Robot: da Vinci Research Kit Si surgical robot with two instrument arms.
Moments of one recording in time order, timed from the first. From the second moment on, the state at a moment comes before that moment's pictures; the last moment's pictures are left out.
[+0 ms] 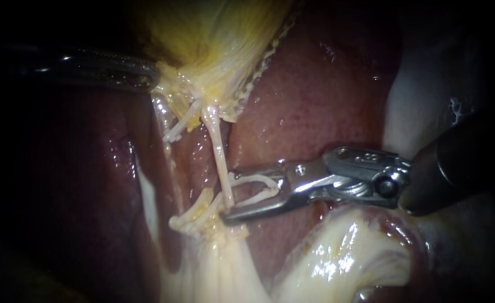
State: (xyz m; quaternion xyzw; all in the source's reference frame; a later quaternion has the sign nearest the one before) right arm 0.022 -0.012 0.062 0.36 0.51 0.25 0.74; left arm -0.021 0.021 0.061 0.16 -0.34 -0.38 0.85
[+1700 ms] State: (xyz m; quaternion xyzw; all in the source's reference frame) right arm 0.022 -0.013 0.059 0.46 0.53 0.25 0.67; left arm -0.021 0.021 0.061 0.16 -0.34 -0.38 0.85
